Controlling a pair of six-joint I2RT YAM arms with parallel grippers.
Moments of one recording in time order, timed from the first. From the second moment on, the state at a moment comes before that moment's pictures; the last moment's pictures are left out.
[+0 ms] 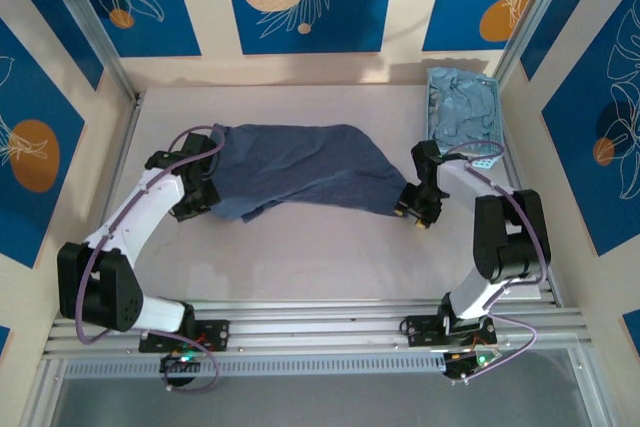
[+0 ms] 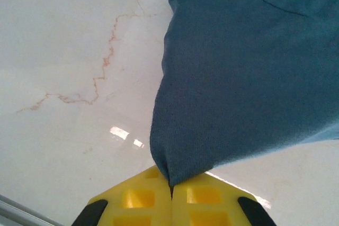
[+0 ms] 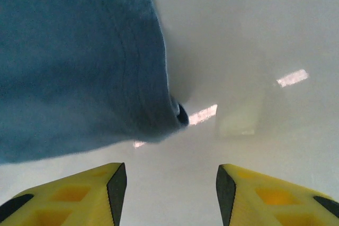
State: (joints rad) left arm -0.23 1.39 1.11 -1.11 -0.21 -0.68; right arm 0.14 1.66 1.00 -0.85 -0.12 0.69
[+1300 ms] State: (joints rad) left arm -0.23 1.10 1.65 -0.89 -0.40 -0.64; right arm 0.26 1.18 1.65 -0.83 -0.12 0.60
